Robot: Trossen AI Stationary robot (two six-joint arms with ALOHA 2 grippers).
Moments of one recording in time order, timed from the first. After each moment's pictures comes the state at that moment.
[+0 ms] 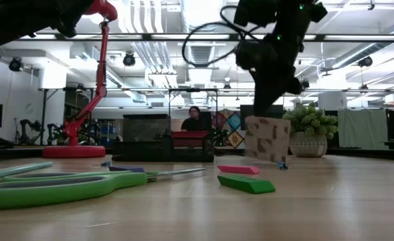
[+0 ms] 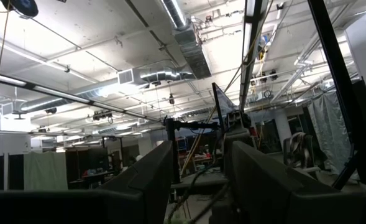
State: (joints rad) left arm 0.00 0.45 0.07 0.88 -0.15 0.27; right arm -0.03 1.59 1.11 -0.68 0.10 0.62
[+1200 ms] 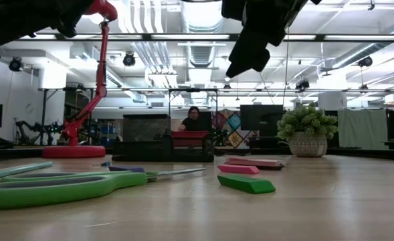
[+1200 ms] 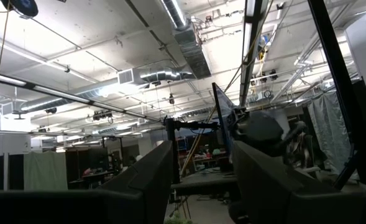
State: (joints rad) left arm 0.00 0.45 0.07 0.88 -0.15 0.27; right arm 0.12 1.57 1.16 -0.46 -0.06 0.20
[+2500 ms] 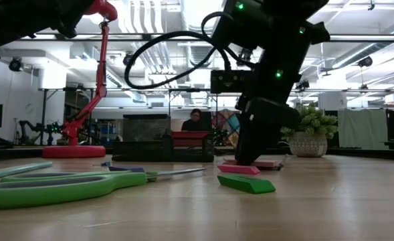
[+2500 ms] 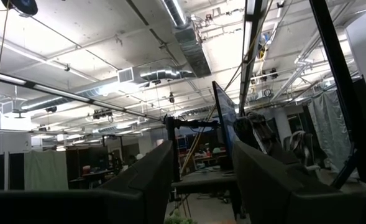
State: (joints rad) left arm 0.00 0.45 0.07 0.88 -0.15 0.27; right arm 0.21 1.97 1.17 -0.47 0.27 0.23
